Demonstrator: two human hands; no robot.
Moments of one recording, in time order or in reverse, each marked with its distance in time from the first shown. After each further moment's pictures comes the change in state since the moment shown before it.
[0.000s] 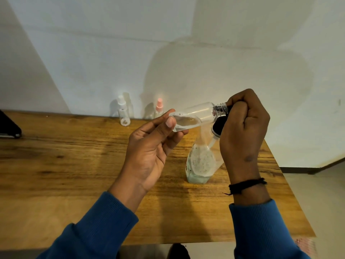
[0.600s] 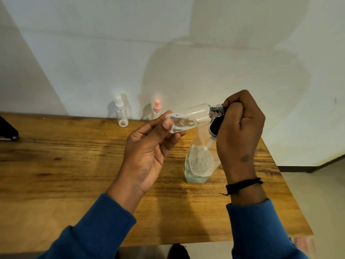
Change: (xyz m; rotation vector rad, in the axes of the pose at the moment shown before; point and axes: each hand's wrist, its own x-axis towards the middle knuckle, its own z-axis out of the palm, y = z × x) left_hand 0.000 -0.002 0.001 0.004 -0.002 -0.005; right_hand -0.001 -0.002 -0.001 0.022 0.005 0.028
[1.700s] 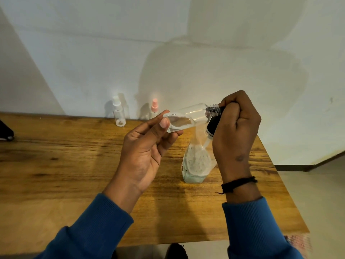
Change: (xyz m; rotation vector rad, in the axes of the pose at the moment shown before) left_hand 0.000 -0.001 0.000 -0.001 0.007 0.001; right_hand -0.002 -0.001 0.002 0.049 0.002 0.026
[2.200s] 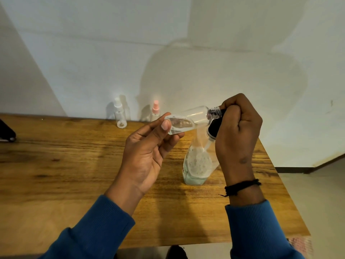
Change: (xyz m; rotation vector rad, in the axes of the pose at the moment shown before) left_hand -0.001 0.001 0.000 -0.010 -0.005 -0.011; right_hand 0.001 -0.004 -0.002 0.019 -0.044 0.016
